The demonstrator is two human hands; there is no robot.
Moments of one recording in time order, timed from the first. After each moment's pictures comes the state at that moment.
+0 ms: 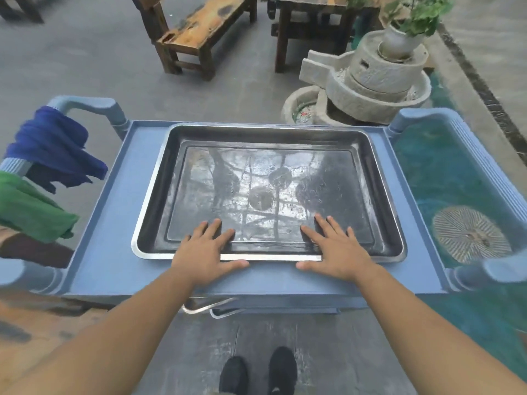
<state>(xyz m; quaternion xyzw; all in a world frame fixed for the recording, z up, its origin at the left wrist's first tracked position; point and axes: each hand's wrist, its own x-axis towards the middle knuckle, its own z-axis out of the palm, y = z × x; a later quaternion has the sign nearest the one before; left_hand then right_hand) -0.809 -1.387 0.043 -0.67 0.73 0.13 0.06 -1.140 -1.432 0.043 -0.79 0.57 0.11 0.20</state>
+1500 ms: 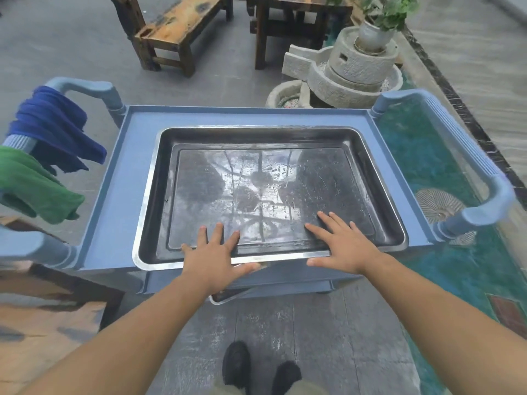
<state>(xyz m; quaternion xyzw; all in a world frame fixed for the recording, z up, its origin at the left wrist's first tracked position) -0.809 -1.310 0.044 -0.66 0.72 0.19 0.13 -1.133 -1.350 0.058 -0.80 0.56 0.15 0.16</state>
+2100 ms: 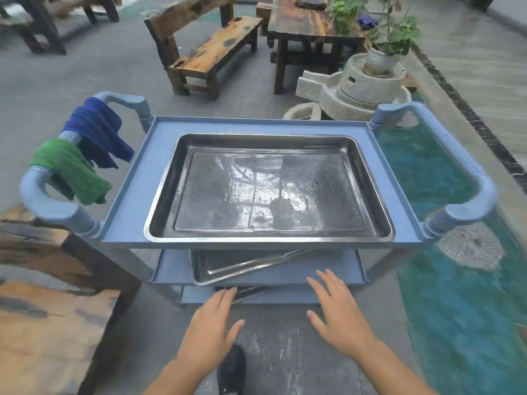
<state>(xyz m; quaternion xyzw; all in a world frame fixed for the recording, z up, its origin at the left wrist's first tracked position) -0.850 -1.129 0.021 -0.67 0.71 0.22 -0.06 -1.142 -1.181 0.015 -0.81 0.56 -0.01 0.16</state>
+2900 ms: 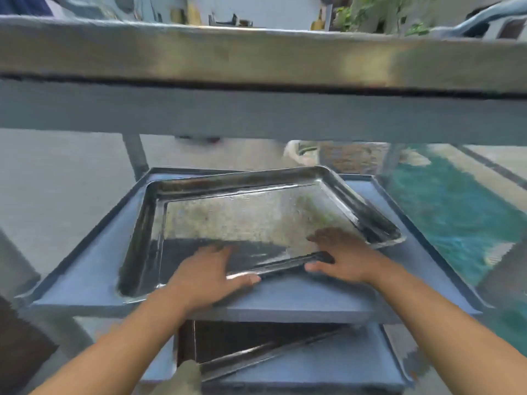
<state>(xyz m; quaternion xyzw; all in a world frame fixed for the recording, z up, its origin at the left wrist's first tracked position) -0.826 -1.351 -0.304 -0.67 0.74 0.07 -0.07 -1.135 -1.424 -0.291 -0.86 0.51 0.02 0.05</state>
